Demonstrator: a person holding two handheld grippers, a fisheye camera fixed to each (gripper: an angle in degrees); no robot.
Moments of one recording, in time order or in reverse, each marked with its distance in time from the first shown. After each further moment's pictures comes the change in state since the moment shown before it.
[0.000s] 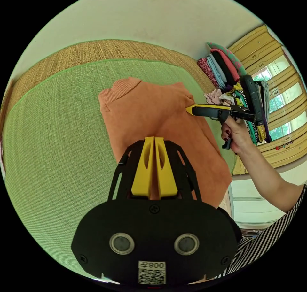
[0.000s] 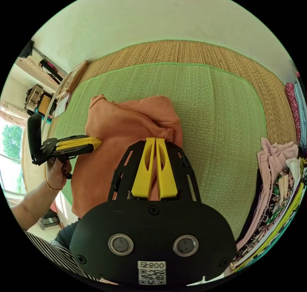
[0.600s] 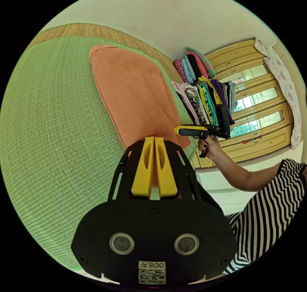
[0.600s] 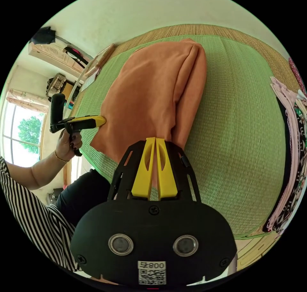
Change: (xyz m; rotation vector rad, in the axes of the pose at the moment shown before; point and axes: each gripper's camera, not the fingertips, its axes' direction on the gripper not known) left arm -0.031 0.119 0.018 0.014 0.294 -0.039; right arm -0.011 0.193 0.011 -0.081 -0.217 -0.023
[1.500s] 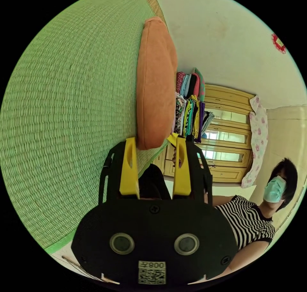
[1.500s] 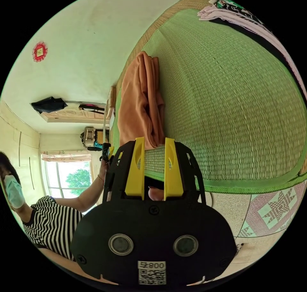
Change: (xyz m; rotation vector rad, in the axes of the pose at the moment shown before) left arm -0.147 0.081 0.055 0.015 0.460 -0.416; right arm 0.135 0.166 0.010 0.162 -0.449 0.400
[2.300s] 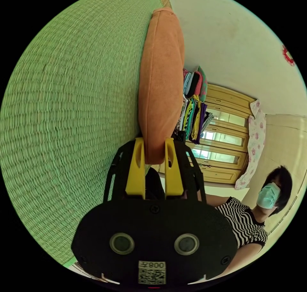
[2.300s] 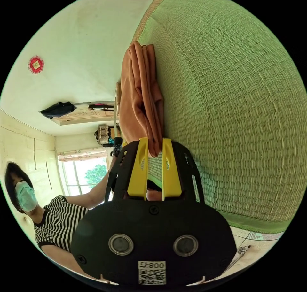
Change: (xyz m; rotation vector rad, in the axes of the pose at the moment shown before) left arm -0.067 -0.011 0.048 -0.055 0.050 -0.053; right arm 0.060 0.020 0.039 -0.082 -0.176 0.063
